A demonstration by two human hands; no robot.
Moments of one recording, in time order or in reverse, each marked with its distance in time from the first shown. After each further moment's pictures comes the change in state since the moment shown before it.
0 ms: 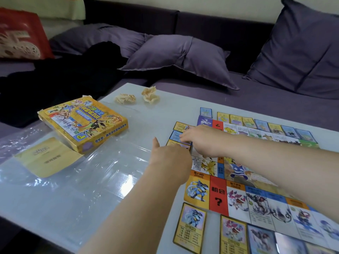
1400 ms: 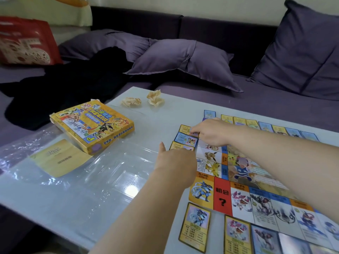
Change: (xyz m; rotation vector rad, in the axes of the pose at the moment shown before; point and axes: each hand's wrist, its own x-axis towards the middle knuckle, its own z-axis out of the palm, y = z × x) left_hand -0.010 0.001 -0.001 -0.110 0.019 -0.016; right_hand 0.010 0.021 -0.016 -0.052 -0.054 0.172
